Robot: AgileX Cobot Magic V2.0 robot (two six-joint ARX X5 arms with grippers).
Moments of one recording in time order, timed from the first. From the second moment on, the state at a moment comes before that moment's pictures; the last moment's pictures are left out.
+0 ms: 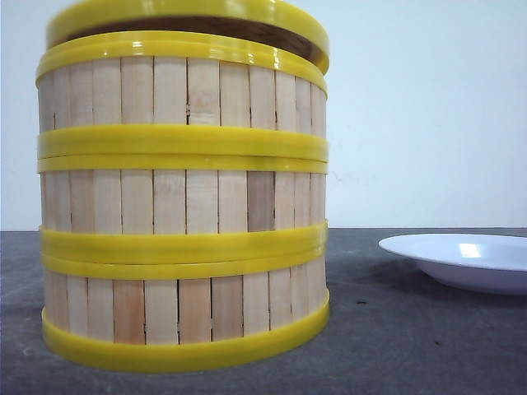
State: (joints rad) left arm -0.32 0.43 0.96 -0.83 0.18 -0.04; right arm 0.89 1.72 1.88 -1.04 -0.05 0.03
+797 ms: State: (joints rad) left arm -0.32 0.43 0.96 -0.83 0.18 -0.04; right arm 0.89 1.74 1.88 -1.07 -0.05 0.03
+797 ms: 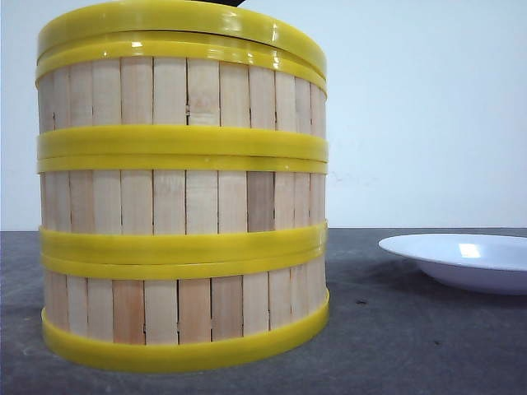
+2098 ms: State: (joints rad) left arm -0.32 0.43 0.96 -0.82 0.18 -0.04; right arm 0.90 1.35 1.88 -0.92 0.21 0.01
